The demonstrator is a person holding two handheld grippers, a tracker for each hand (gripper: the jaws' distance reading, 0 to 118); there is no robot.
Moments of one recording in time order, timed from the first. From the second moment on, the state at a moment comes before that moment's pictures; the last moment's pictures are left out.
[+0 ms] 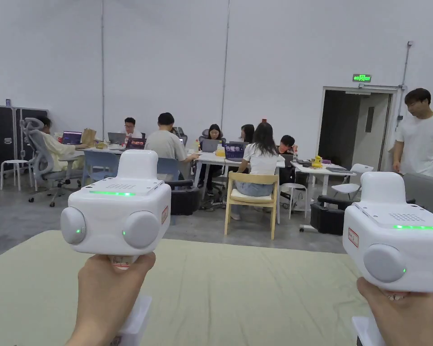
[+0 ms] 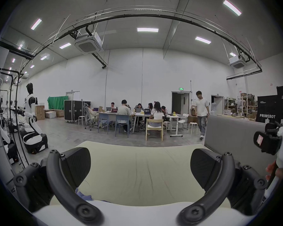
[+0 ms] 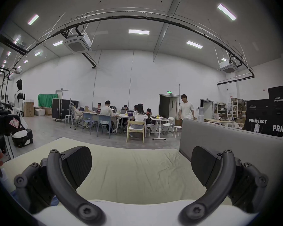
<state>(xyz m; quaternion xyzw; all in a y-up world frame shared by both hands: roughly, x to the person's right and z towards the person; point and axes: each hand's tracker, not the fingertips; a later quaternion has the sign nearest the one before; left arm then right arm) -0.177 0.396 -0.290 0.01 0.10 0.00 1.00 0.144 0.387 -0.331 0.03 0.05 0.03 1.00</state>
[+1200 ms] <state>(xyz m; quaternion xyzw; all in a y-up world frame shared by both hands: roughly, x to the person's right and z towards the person) -0.378 0.347 -0.121 -0.05 0.35 -0.03 0.94 -0.113 0.318 -0.284 0.01 0.31 -0.01 0.95</state>
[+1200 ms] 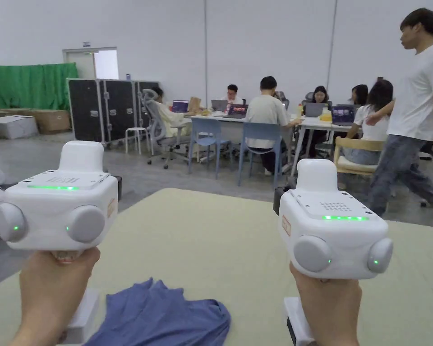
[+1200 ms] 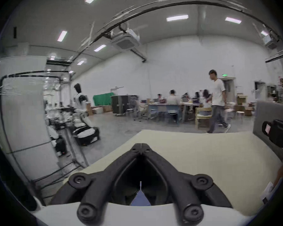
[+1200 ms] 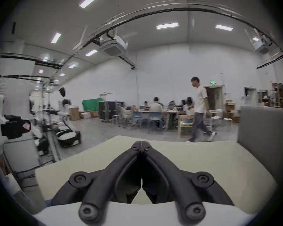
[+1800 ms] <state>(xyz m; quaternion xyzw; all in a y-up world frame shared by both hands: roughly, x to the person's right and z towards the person) -0.448 0.217 -0.153 -0.19 0.34 -0.01 0.92 -0.196 0.259 -0.324 -0.05 0.34 0.05 0.94</state>
